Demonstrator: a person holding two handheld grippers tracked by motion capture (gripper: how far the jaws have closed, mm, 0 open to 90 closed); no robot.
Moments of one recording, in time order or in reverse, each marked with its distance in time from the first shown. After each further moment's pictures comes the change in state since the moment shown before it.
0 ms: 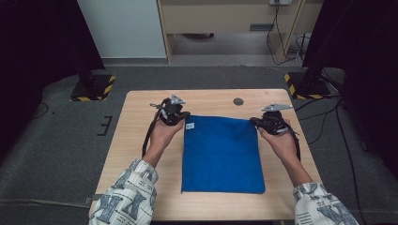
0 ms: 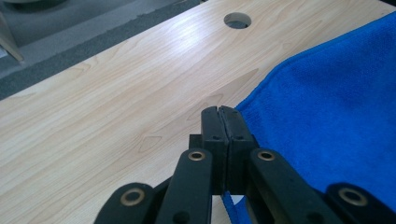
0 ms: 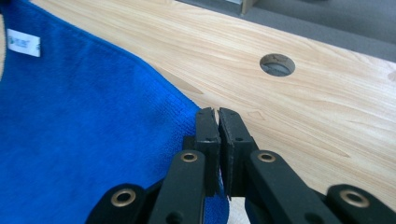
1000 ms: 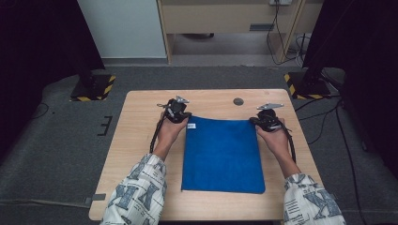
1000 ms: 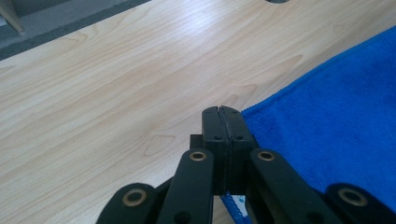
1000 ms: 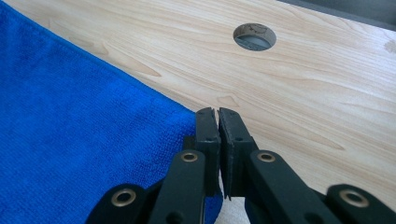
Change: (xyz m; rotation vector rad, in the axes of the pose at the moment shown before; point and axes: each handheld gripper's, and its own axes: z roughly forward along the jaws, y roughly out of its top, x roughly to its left) left arm 0.019 -0.011 0.057 0.052 0.045 -0.072; right arm -0.023 -0.011 0.049 0.075 -0.083 0.012
